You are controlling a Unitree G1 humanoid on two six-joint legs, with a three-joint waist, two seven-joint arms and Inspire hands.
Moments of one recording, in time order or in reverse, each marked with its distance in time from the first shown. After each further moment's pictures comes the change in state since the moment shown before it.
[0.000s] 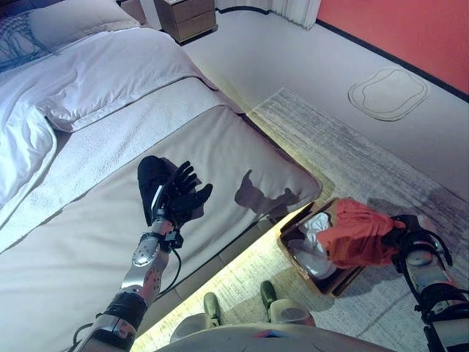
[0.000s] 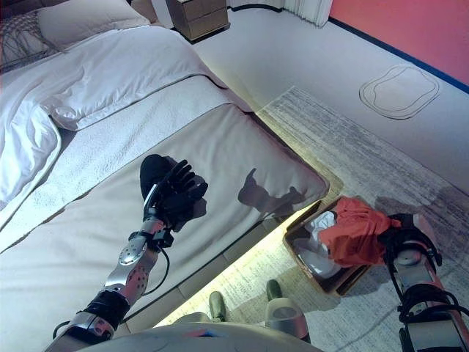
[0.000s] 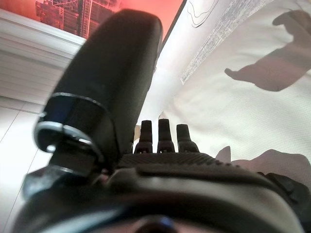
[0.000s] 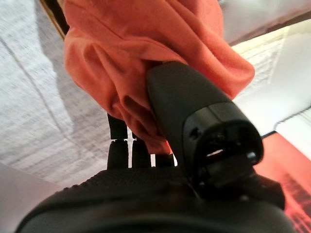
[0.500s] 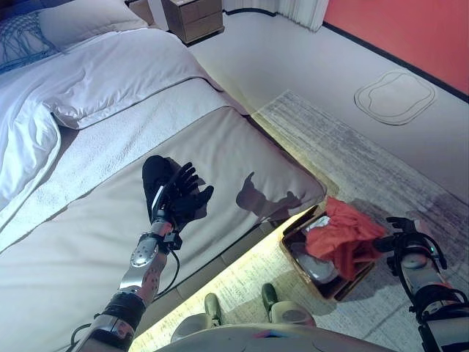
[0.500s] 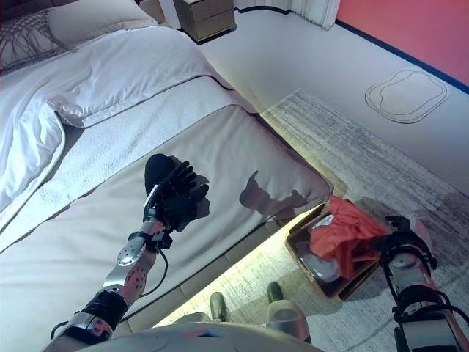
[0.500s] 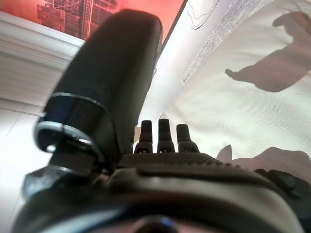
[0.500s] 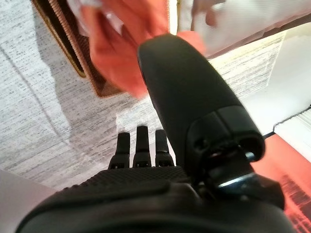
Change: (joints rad) left arm 0.001 0.011 -0.001 0.010 -0.001 0.002 -0.043; right arm -0.005 0.035 0.000 -0.002 0.000 0.000 -0.027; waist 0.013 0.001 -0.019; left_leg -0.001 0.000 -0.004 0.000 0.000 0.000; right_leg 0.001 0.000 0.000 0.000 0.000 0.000
